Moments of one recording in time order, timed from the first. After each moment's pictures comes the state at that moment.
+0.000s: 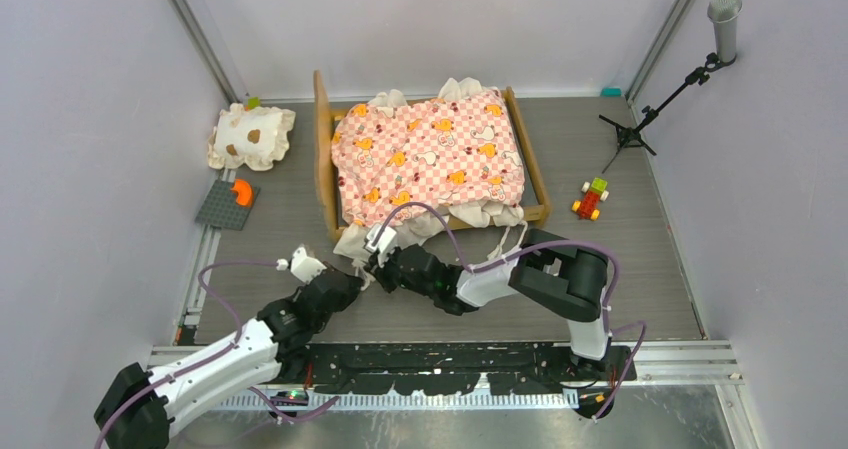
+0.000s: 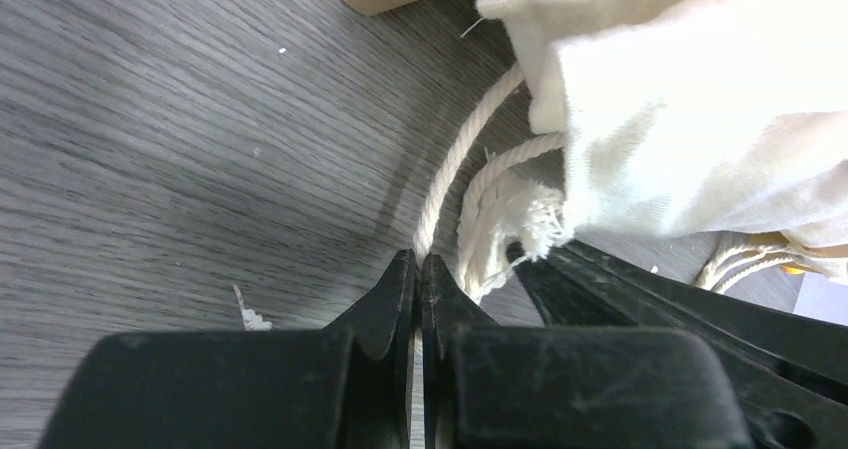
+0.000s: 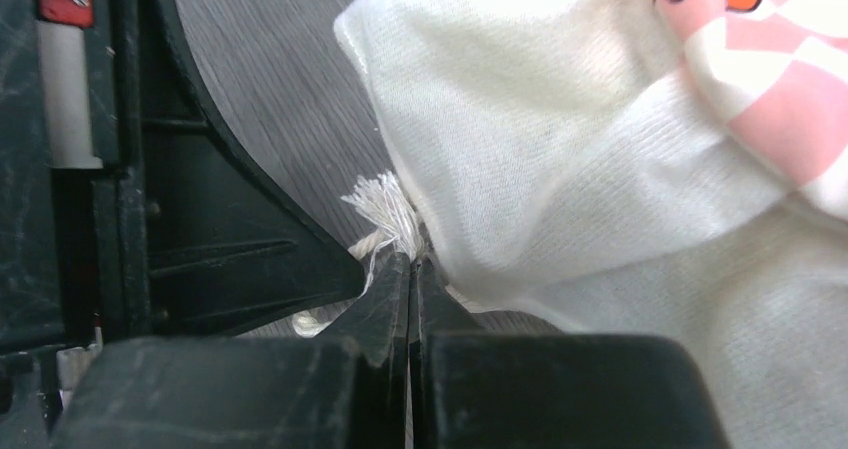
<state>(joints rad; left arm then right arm) -0.82 0.62 0.13 -0.26 -0.50 -1.33 1.18 1.92 0.84 0.80 0.12 0.10</state>
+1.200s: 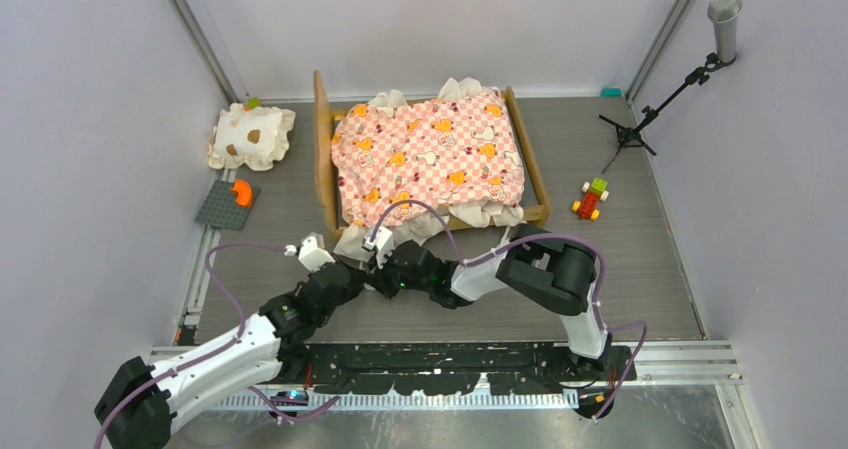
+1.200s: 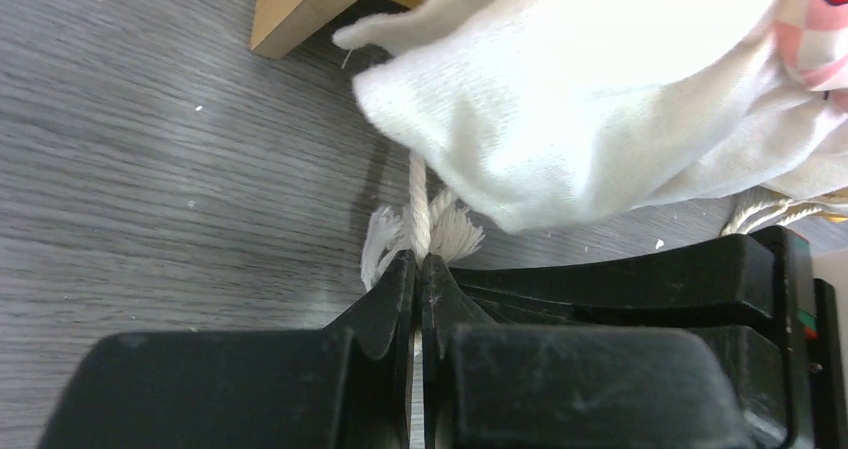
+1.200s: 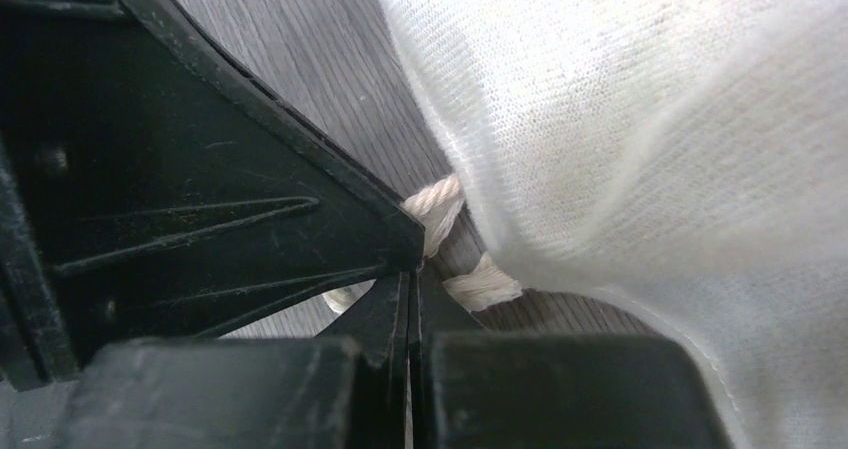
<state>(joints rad) -0.82 0.66 0.16 -0.17 -0.48 -1.13 1.14 2.00 0.89 0.69 -0.06 0.22</state>
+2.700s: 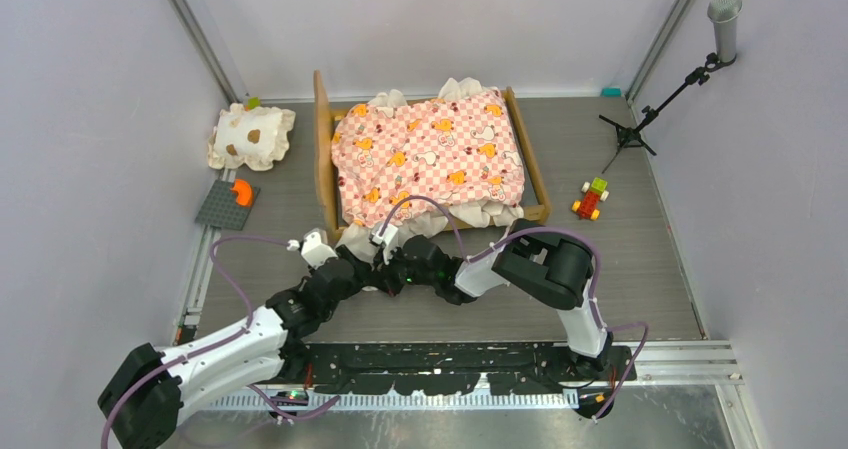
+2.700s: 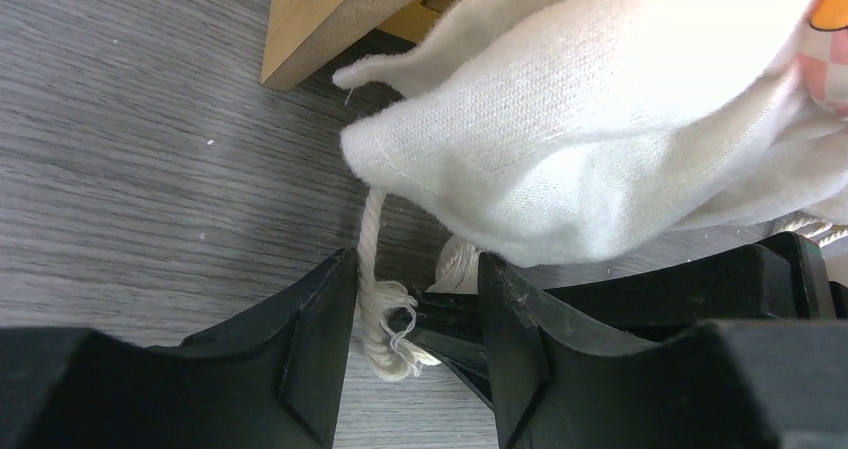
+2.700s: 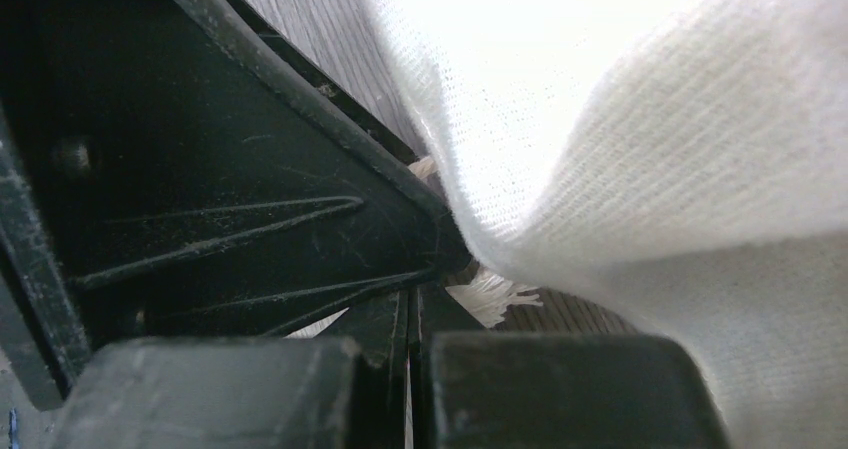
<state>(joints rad) -0.80 0.78 0.19 -0.10 -0.50 -1.07 1.09 2.03 0.86 0.81 -0.21 0.27</state>
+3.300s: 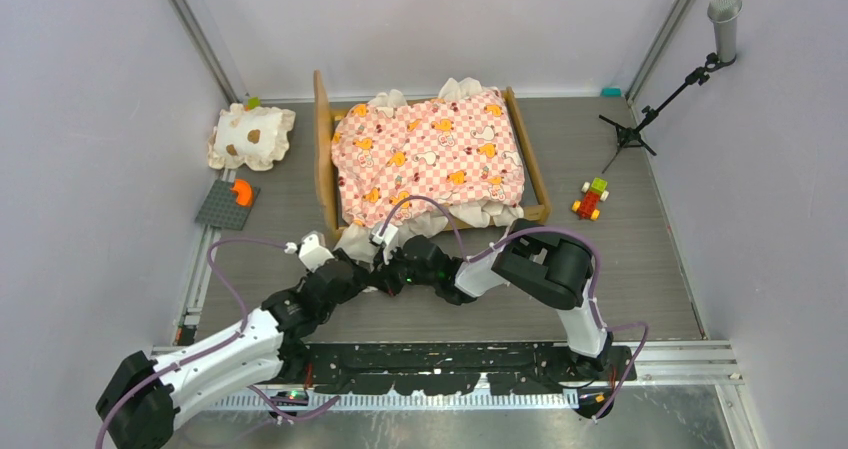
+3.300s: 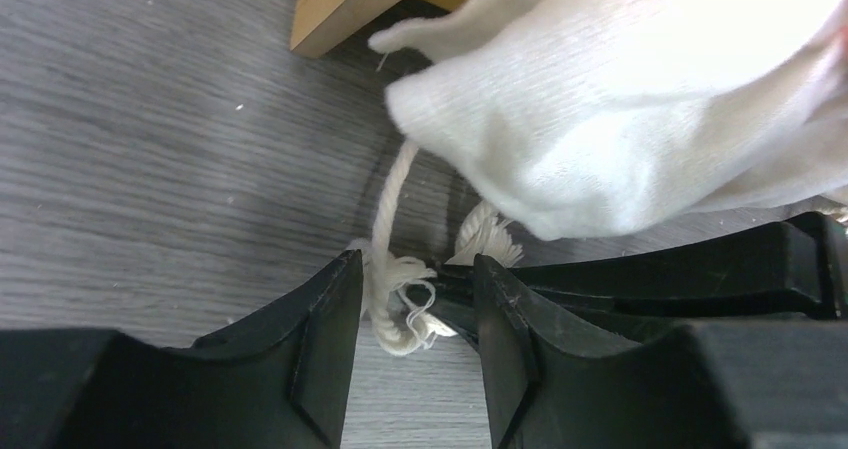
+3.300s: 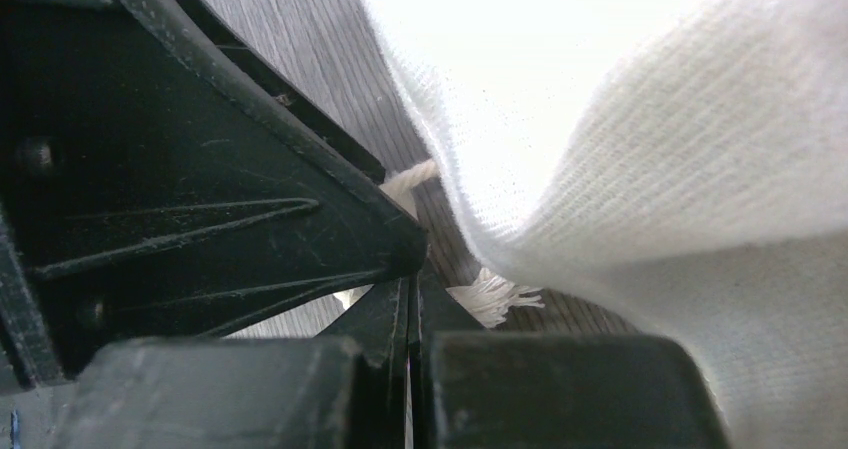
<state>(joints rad) -0.80 0.72 0.21 -0.22 -0.49 -1.11 1.09 2.03 0.85 0.82 -0.21 0.27</state>
